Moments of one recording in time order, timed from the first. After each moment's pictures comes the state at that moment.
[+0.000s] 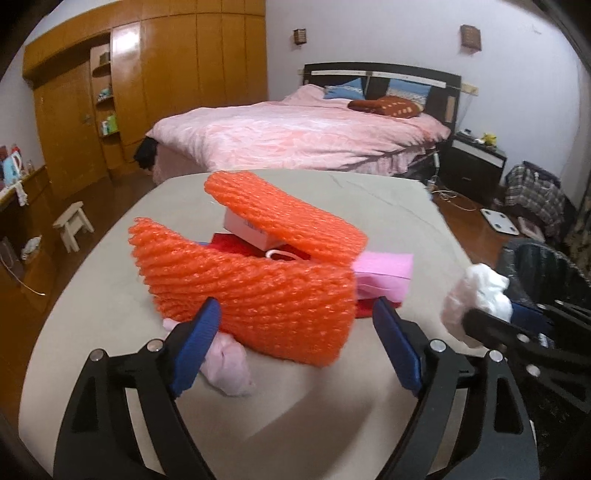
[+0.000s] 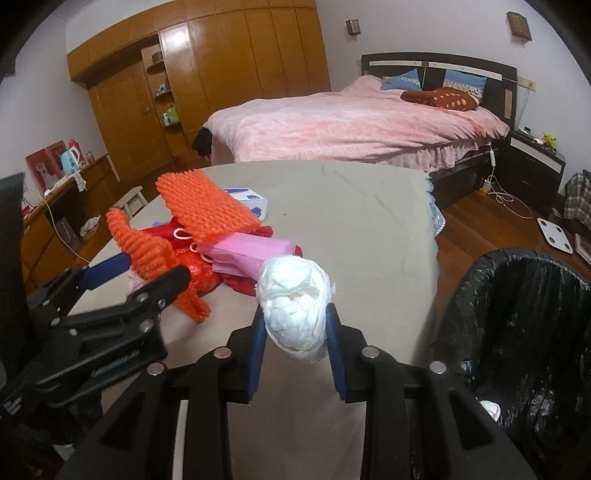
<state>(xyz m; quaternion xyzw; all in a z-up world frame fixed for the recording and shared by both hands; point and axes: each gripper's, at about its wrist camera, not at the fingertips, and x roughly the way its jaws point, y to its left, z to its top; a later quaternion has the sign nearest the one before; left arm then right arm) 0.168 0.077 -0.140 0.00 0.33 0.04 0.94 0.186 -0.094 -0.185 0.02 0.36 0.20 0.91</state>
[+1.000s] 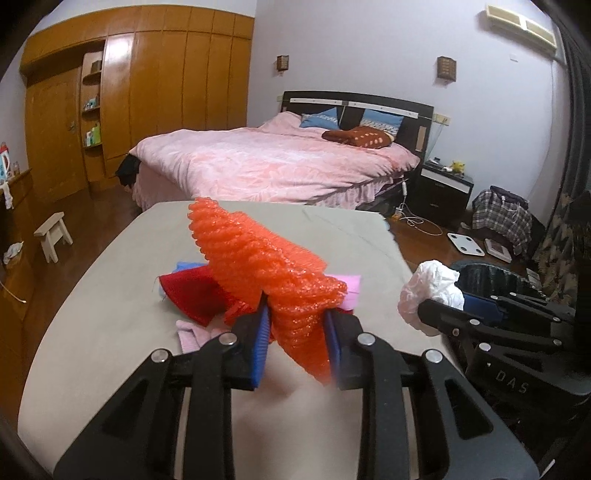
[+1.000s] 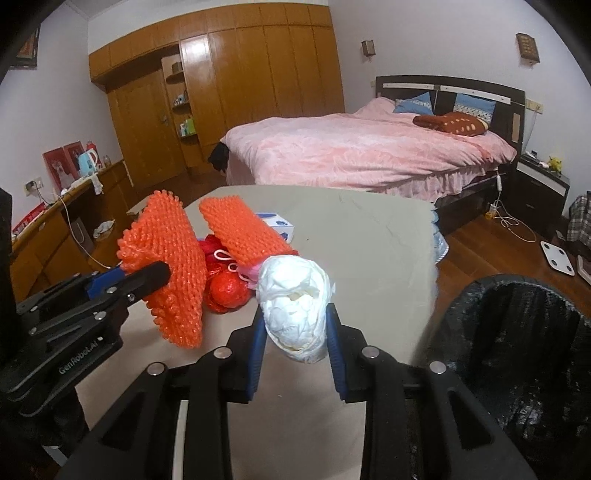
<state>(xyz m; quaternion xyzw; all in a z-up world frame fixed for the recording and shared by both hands) 0.110 0.080 -0.093 -0.03 0.28 -0.03 0.96 0.150 -0.100 -0.146 0.01 0.31 0.22 0.93</state>
